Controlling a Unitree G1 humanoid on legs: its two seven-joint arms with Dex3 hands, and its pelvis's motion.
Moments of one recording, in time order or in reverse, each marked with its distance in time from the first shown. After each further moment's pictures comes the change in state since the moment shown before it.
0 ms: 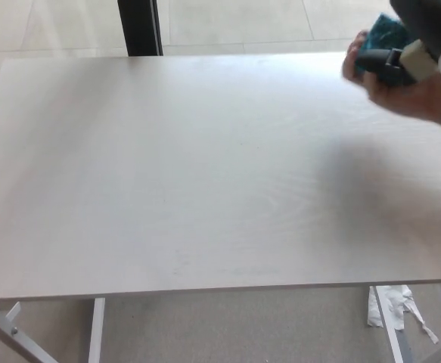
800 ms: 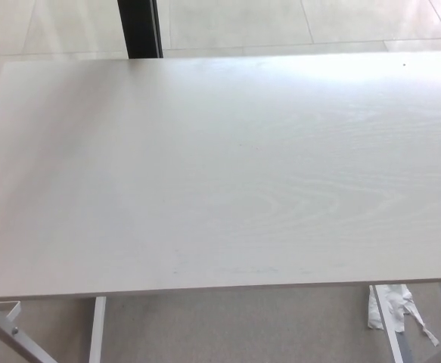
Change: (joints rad) left_arm 0.003 0.000 0.001 0.001 -0.001 0.000 0.000; right_arm 0.825 -0.024 -0.751 -0.374 0.246 -0.066 0.089
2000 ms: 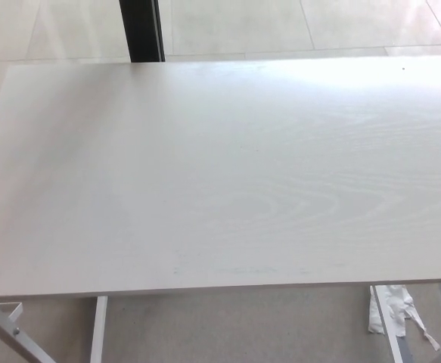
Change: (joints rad) left_arm 0.018 0.014 0.006 0.016 0.002 0.000 0.003; right_arm 0.335 0.159 -0.511 0.730 0.369 0.040 -0.013
